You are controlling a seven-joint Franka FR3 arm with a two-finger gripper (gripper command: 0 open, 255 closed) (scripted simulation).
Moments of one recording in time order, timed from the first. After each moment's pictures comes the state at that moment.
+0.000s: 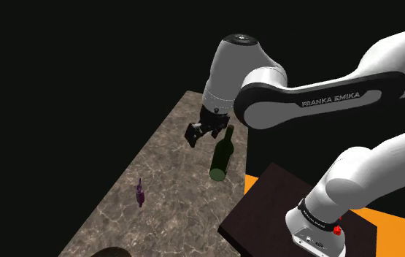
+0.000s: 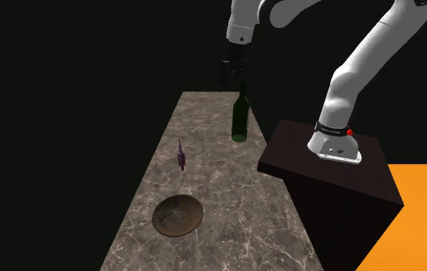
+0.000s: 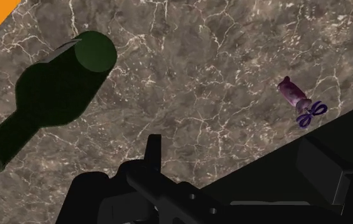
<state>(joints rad) -0.08 -0.42 0.60 -2.37 0.11 2.16 0.63</state>
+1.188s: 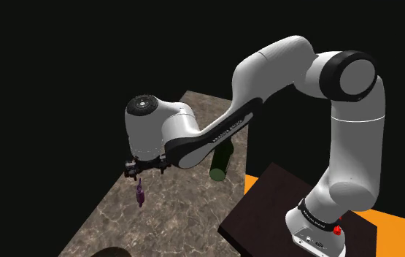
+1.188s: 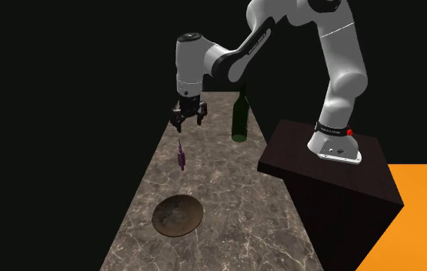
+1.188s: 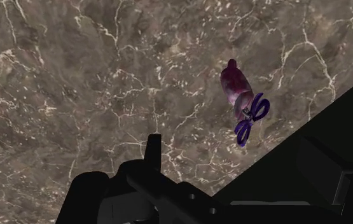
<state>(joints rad) 0.03 0.48 0.73 -1.86 -0.63 2.19 1.52</state>
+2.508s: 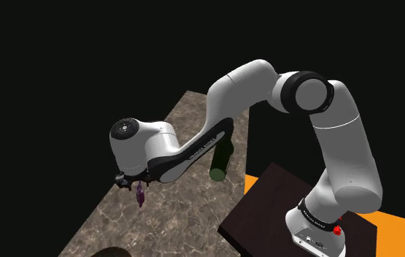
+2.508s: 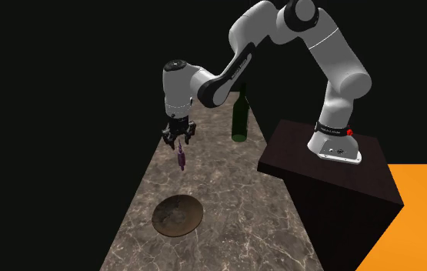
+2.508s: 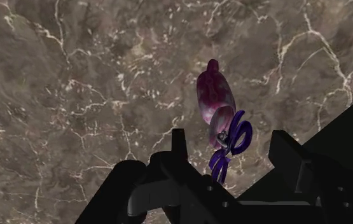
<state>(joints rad) 0.17 0.73 0.61 -1.66 -0.75 2.19 1.62</state>
